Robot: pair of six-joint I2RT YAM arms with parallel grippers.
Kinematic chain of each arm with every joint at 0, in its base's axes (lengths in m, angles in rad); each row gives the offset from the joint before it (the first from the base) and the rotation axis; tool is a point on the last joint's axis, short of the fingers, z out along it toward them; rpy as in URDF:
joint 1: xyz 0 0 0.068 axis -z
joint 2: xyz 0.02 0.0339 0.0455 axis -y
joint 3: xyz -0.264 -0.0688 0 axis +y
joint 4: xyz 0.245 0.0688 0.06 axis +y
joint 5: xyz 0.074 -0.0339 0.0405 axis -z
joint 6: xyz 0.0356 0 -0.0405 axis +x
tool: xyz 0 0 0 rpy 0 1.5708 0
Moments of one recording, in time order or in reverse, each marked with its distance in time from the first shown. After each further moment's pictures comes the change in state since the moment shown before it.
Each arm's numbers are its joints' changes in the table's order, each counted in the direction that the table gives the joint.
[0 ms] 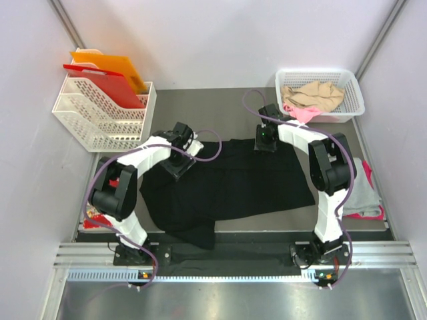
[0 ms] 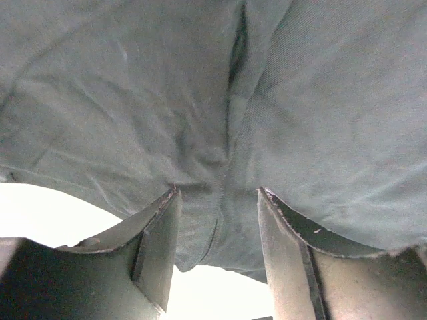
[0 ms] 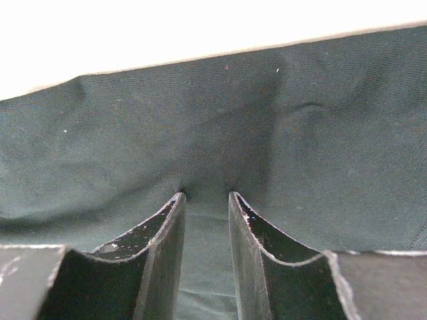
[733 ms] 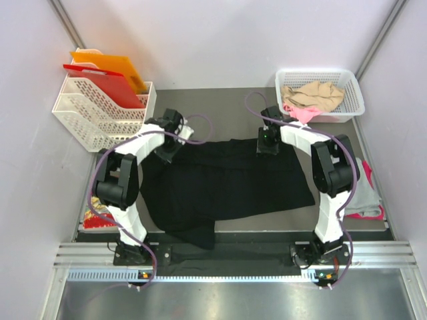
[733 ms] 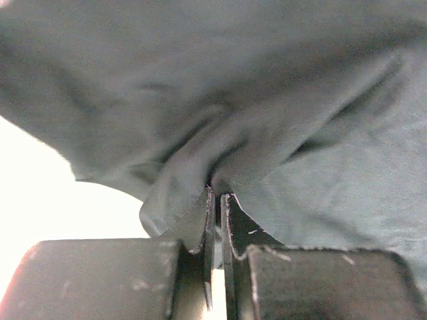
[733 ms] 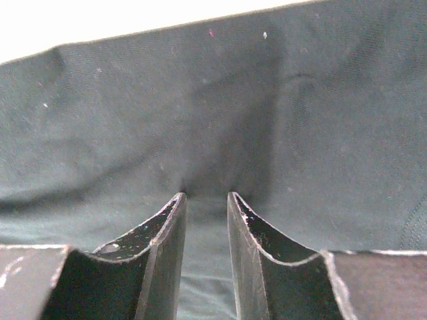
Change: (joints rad) left arm -0.107 -0.111 -0.120 -0.001 -0.070 0.039; right arm 0.011 0.032 0.040 0.019 -0.017 -0.008
